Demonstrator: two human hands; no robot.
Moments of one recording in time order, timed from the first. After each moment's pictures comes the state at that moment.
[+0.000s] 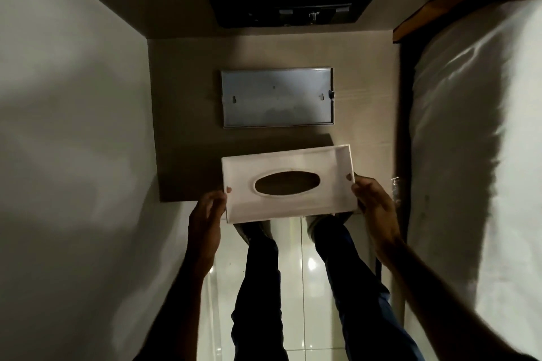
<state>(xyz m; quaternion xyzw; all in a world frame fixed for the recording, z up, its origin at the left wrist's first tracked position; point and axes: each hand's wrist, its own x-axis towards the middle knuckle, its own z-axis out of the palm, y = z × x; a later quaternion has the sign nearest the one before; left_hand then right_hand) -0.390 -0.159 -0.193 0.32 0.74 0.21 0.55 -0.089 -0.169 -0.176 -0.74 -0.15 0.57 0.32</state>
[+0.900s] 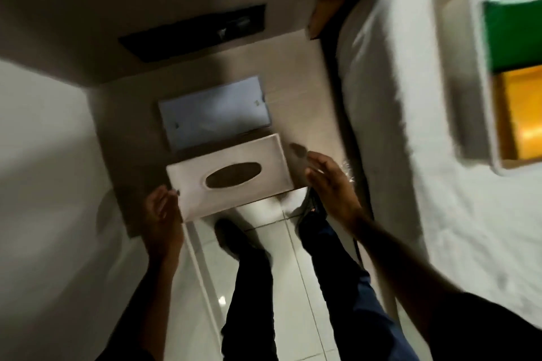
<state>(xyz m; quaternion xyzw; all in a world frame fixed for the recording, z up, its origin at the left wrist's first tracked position) -0.374 -0.119 -0.205 0.38 0.79 0.24 0.42 -0.052 -0.172 -0.168 -0.68 -0.24 0.55 0.42</state>
